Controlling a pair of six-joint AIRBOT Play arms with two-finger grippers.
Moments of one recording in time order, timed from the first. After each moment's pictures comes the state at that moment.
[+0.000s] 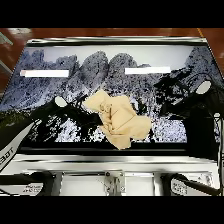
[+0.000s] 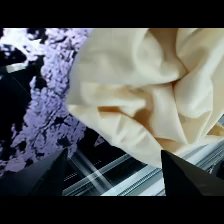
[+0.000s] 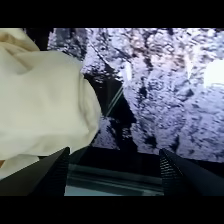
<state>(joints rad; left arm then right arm) -0.34 -1.52 0.97 0.70 -1.04 -1.38 -0.14 -1.36 1.12 -1.24 1.38 1.43</state>
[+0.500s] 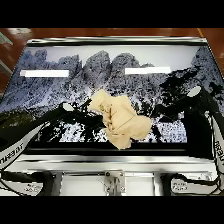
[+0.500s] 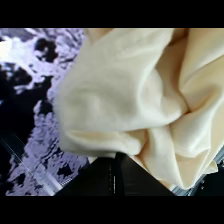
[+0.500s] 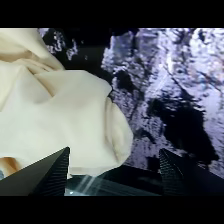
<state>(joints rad) -0.38 -1.60 0.92 0.49 -0.92 -1.27 -0.14 -1.49 1.07 -1.05 1.31 1.39</state>
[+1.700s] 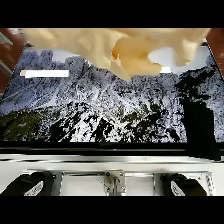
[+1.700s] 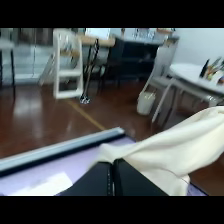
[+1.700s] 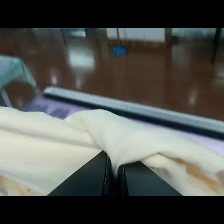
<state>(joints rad) -0.23 -0.89 1.81 0.92 -0.88 -1.33 0.03 -0.88 1.76 -0.98 0.99 1.30</state>
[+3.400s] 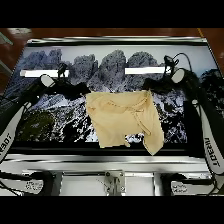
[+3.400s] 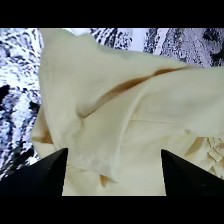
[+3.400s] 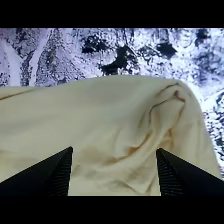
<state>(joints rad) -0.15 -1.59 1.33 0.95 -0.89 -1.58 0.07 -1.51 1.38 -1.21 0.95 1.57</state>
